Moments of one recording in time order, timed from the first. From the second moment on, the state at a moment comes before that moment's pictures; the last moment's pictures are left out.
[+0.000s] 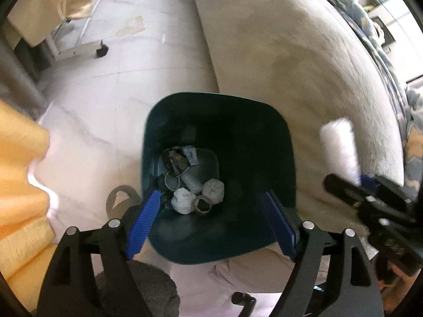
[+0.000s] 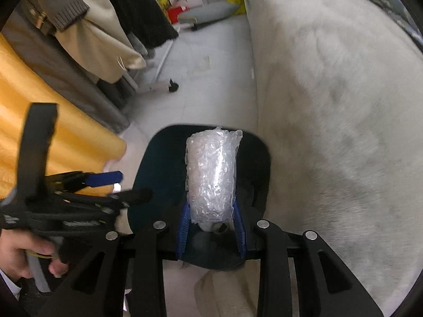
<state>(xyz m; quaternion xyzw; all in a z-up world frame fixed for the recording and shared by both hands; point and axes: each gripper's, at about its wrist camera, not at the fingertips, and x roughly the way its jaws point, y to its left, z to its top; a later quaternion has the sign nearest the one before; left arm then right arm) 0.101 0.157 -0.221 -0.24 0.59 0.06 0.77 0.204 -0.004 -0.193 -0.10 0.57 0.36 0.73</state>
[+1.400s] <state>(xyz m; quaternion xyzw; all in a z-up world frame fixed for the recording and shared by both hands) 0.028 0.074 -0.007 -0.03 0.22 0.02 0.97 0.169 -0.090 -0.037 -0.11 0.32 0.30 0.89</state>
